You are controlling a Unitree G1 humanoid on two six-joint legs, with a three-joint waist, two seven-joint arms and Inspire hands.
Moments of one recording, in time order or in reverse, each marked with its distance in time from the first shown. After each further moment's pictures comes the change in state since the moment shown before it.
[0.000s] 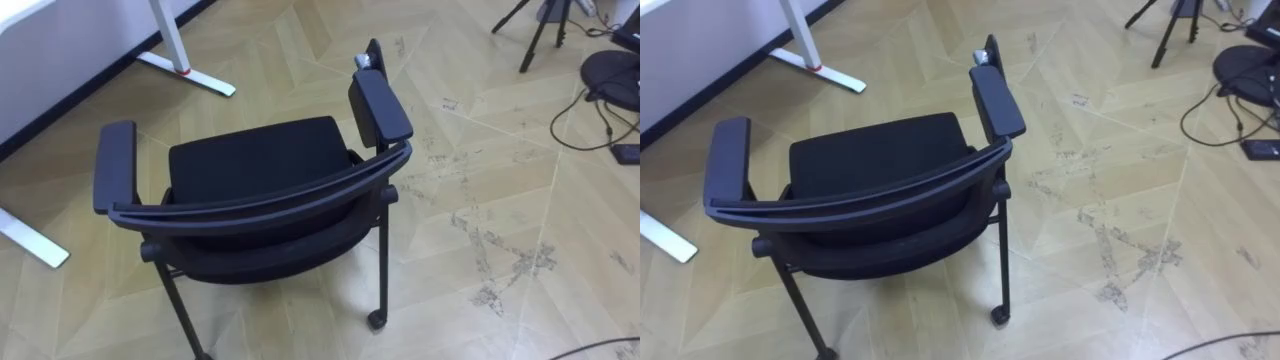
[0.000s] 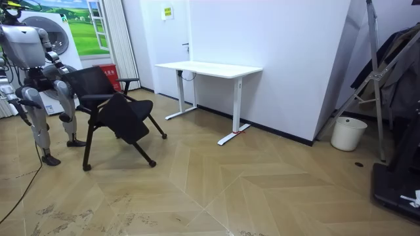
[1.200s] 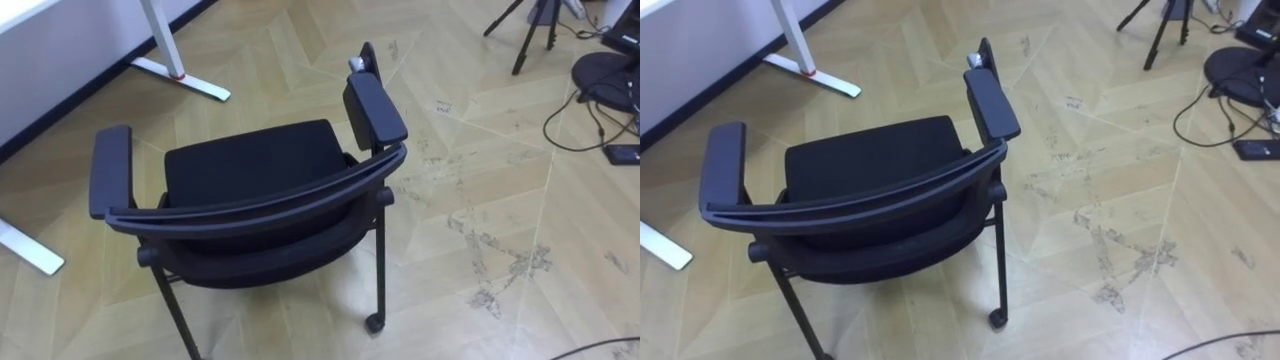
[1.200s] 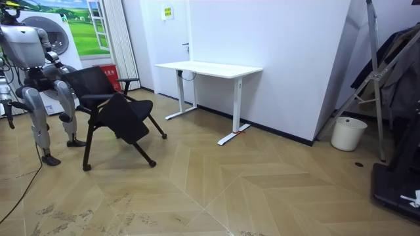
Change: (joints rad) left arm 0.038 -0.019 0.172 0.001 -0.078 -0.020 0.122; right arm 0.036 0.016 -0.111 0.003 -0.064 -0.039 -0.215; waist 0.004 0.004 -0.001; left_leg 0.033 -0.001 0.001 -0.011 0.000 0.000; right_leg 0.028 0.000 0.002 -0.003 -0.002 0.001
